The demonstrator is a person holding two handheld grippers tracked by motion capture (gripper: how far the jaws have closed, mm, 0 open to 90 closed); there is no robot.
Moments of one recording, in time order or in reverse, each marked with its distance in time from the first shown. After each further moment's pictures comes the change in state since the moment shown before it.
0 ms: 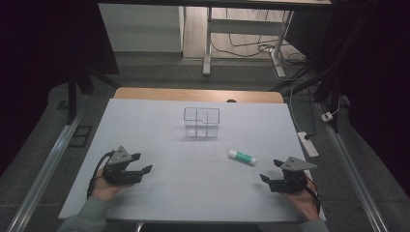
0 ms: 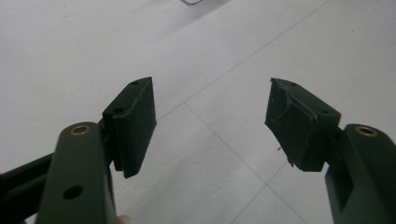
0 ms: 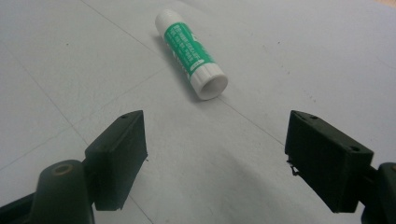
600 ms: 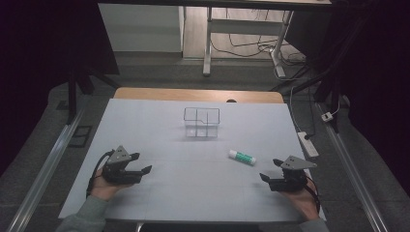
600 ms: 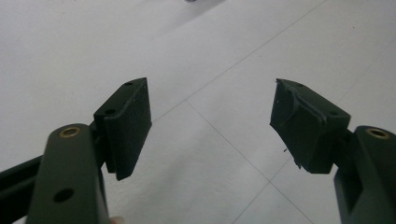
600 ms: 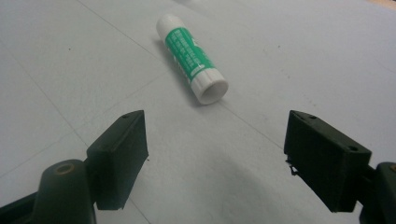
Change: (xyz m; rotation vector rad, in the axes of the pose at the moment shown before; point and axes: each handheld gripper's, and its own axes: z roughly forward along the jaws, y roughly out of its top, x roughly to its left) left arm 0.003 -0.001 0.001 0.012 -0.011 0.002; right arm 0.000 0.004 0.000 -0.006 0.003 0.001
